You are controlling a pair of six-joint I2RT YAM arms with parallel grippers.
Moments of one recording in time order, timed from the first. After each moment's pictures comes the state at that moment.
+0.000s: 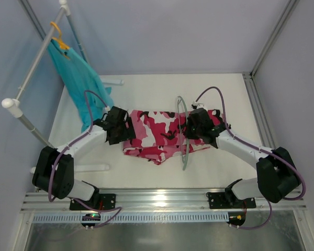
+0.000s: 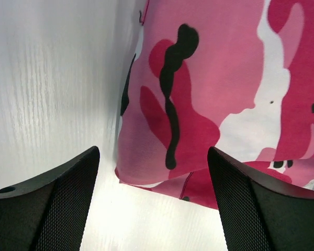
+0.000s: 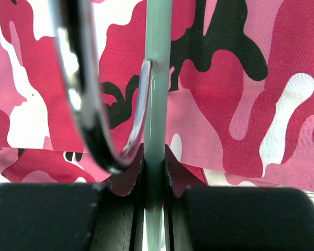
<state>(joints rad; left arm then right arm) -0.44 1.43 0.91 -0.53 -0.11 -0.64 0.54 1.37 0.81 -0.25 0.10 0.55</state>
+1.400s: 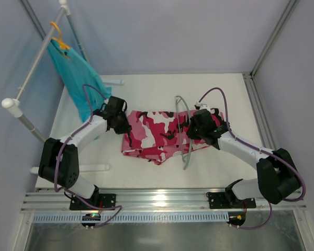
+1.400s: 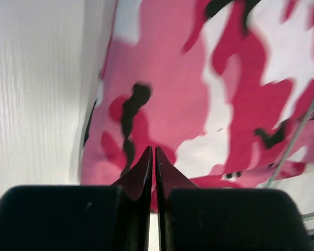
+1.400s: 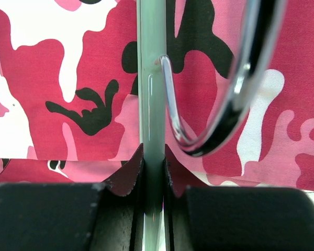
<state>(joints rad) -0.36 1.53 0.99 -0.54 0.04 -0.68 0.51 1.35 0.76 -0.20 0.11 0.52</state>
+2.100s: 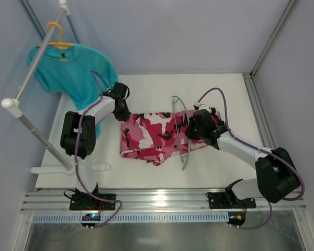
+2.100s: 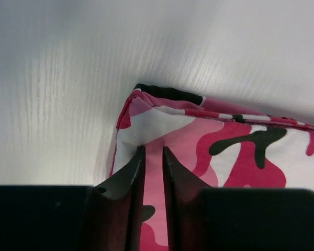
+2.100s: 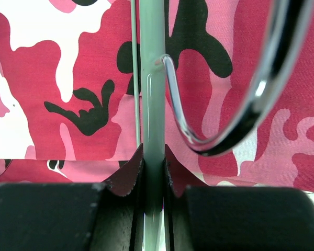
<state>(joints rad) -0.28 1.98 1.44 -0.61 -0.09 -0.59 0.51 1.36 0.75 -0.17 0.08 0.52</state>
